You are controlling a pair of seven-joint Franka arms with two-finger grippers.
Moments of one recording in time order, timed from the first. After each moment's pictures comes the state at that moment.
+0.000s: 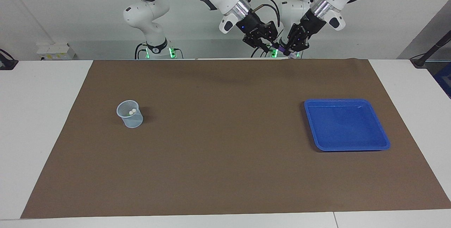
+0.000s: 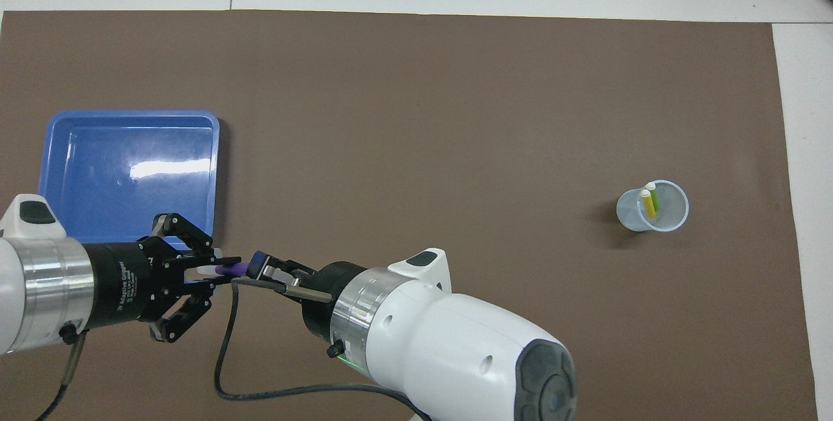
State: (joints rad) left arm -0.08 -0.47 -0.14 -2.18 -0.53 1.83 -1.59; right arm 0.75 -0.01 0.10 -1.93 0.61 2.62 0.89
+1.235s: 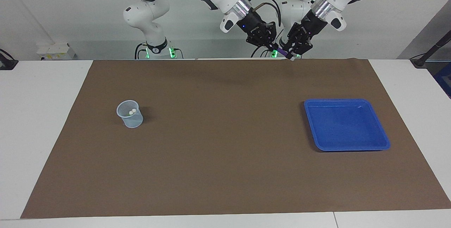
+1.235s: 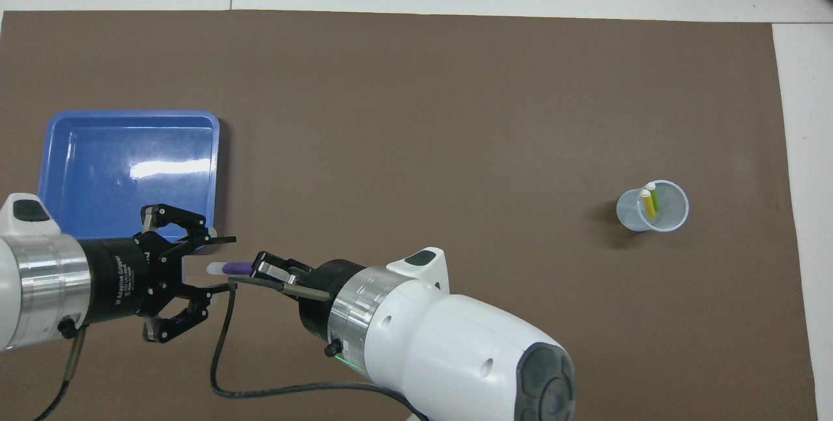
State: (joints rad) left arm -0.08 -0.47 -0.14 -2.19 -0.54 1.87 -1.62; right arm 0.75 -0.01 0.11 -1.93 0.62 2.64 0.89
